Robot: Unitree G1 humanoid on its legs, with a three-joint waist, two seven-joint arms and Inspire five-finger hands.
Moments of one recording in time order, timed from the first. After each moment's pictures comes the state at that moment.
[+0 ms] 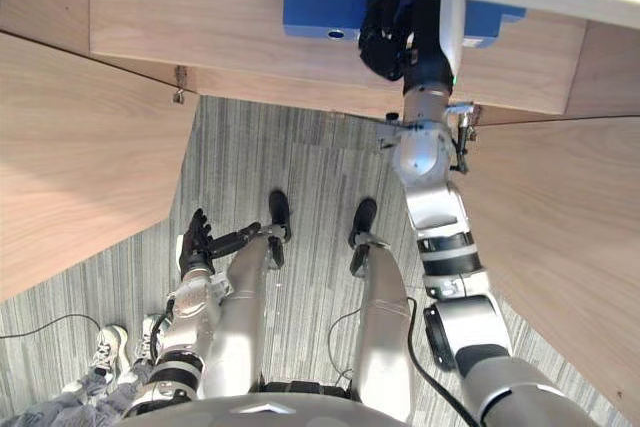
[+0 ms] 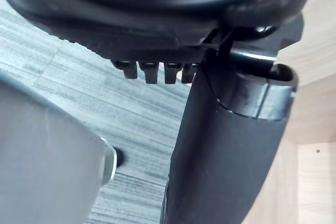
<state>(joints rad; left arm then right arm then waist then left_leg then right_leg) -0.10 -0.04 0.21 0.57 -0.08 -0.12 0.26 -0.71 -0.27 0.05 0.15 -0.29 0.02 -0.33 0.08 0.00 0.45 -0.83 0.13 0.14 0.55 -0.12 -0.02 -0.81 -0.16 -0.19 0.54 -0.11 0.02</state>
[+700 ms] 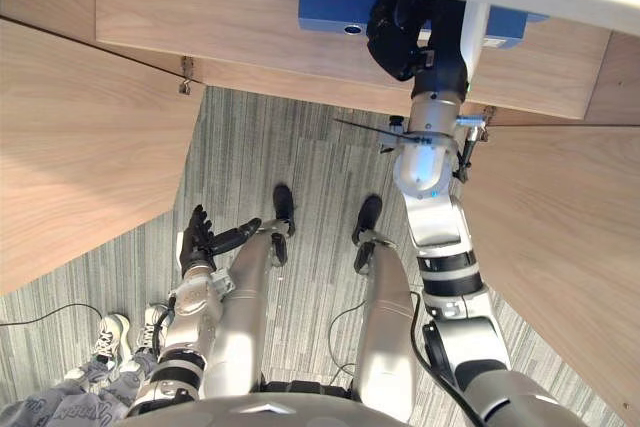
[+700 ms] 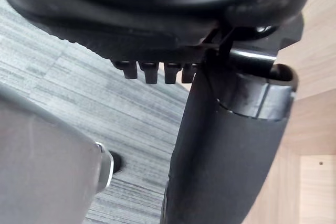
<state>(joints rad) -0.11 -0.05 0.21 0.54 -0.08 -0.12 0.27 -0.53 -0.22 0.06 -0.12 -0.32 0.00 -0.42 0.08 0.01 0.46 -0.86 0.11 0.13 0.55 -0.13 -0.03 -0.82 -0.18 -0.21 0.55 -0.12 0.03</state>
